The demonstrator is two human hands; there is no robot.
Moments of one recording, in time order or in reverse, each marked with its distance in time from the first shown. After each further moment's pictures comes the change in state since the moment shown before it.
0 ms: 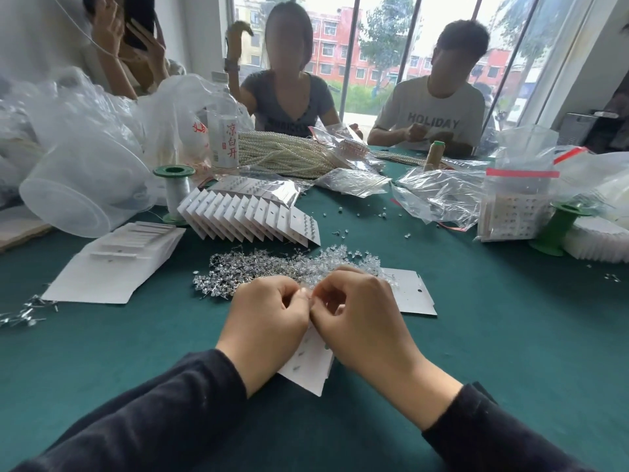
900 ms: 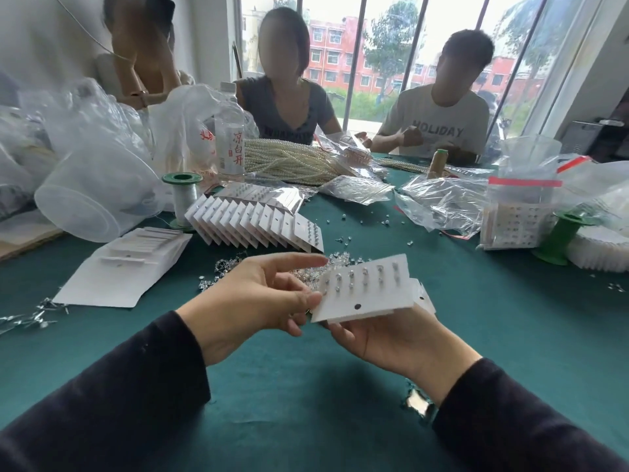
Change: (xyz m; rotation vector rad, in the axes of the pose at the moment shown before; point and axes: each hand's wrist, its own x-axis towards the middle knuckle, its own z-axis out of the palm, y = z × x) left_hand 0.018 0.008 -0.036 -0.752 -0.496 -0.260; right_hand 0.011 0.019 -0.026 1.704 -0.610 0.664
